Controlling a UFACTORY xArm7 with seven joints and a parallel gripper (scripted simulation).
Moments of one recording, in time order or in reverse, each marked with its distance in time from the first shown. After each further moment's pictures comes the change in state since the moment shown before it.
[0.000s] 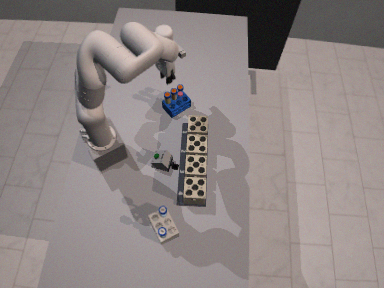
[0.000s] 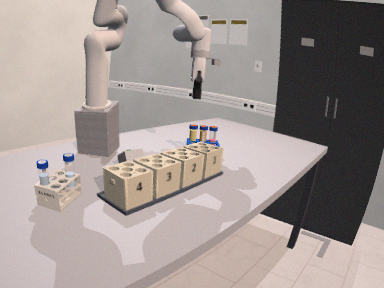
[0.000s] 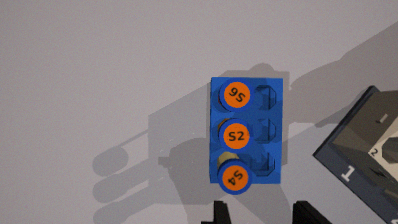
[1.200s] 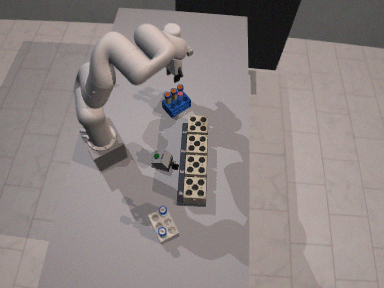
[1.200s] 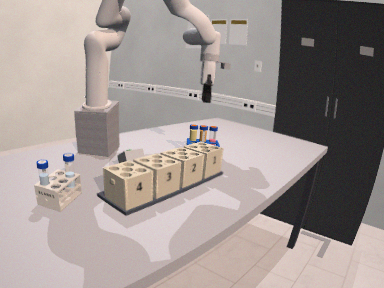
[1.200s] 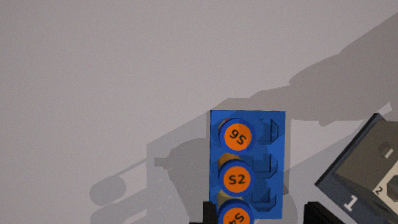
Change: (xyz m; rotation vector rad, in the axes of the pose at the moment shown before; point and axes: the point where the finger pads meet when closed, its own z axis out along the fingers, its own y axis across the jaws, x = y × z) arm 0.040 0.000 0.012 0.000 -0.001 0.000
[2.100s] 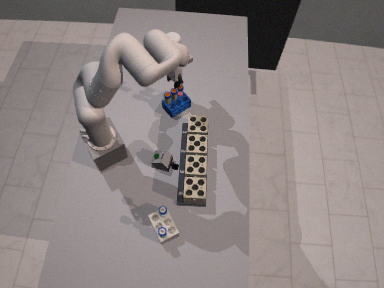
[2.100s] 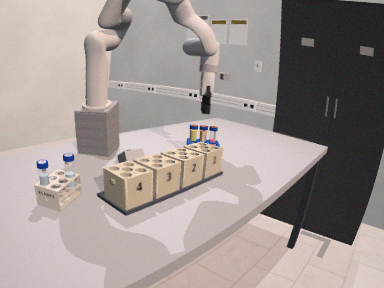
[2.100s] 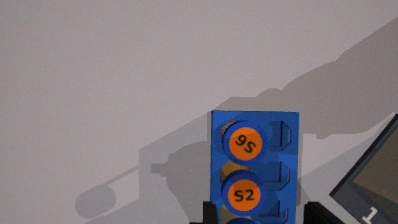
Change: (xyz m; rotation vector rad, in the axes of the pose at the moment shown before) arm 0.000 0.000 0.046 0.000 0.001 0.000
